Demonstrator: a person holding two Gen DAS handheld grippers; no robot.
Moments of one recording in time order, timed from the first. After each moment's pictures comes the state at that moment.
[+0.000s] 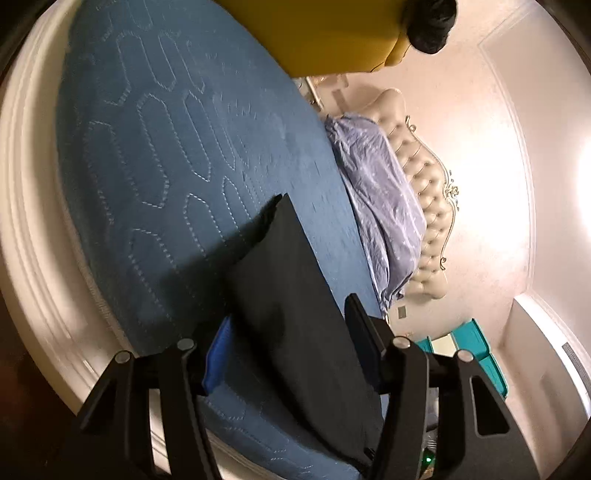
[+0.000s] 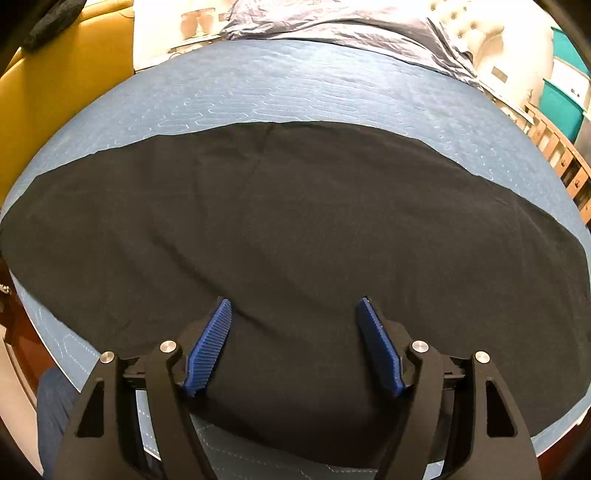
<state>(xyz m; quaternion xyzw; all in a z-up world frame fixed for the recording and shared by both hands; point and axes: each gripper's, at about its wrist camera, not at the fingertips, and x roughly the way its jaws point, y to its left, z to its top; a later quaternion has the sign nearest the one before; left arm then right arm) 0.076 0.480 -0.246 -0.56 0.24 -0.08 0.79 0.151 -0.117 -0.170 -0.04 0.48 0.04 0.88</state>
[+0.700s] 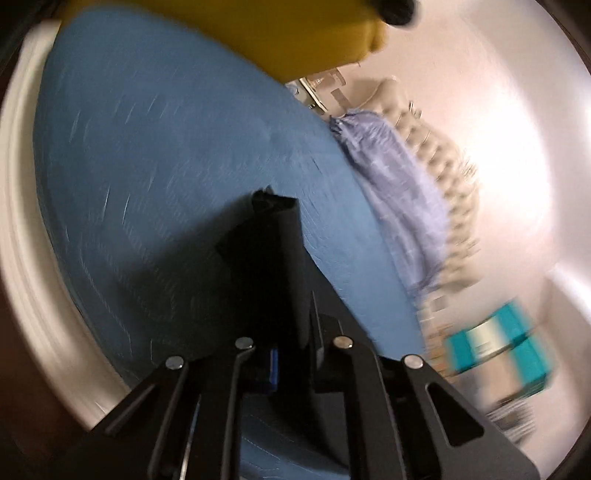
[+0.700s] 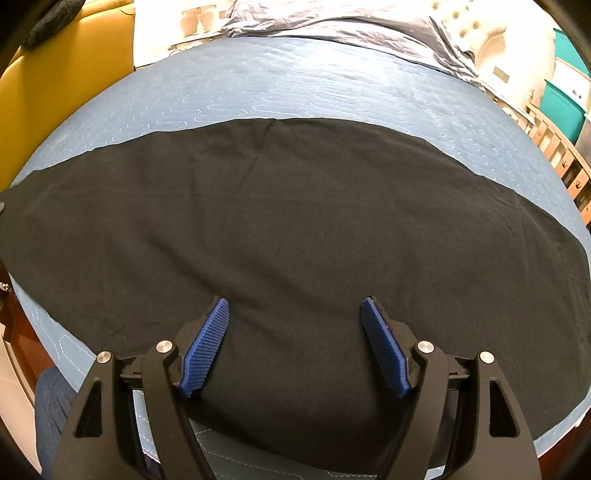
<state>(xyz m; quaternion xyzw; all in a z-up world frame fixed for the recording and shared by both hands) 0.099 0.428 -0.193 -0.43 0.27 0.00 0.86 0.150 -0.115 -0.168 -0.05 0.48 0.04 0.87</state>
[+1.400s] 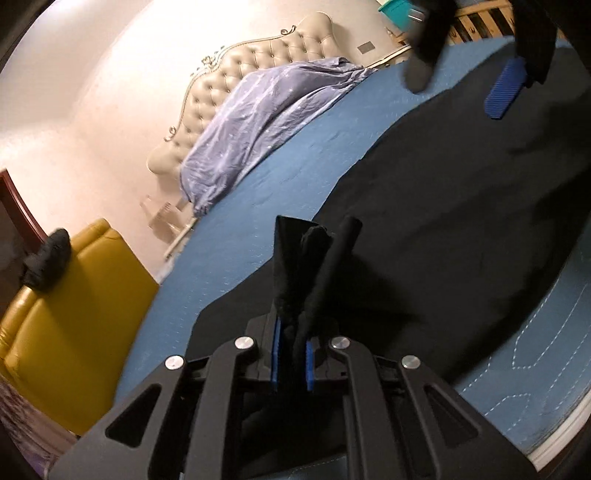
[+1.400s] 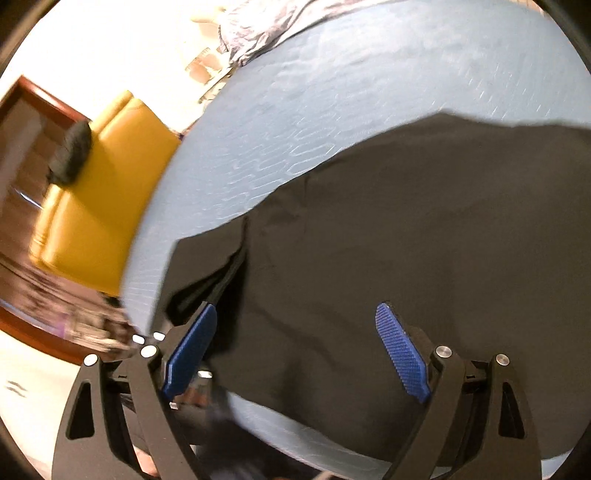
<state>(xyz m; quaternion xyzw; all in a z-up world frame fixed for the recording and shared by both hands) 0.071 0.042 -0.213 0.38 0.19 -0.02 0.90 0.189 -0.179 -0.134 0.26 0.50 0.21 0.80</state>
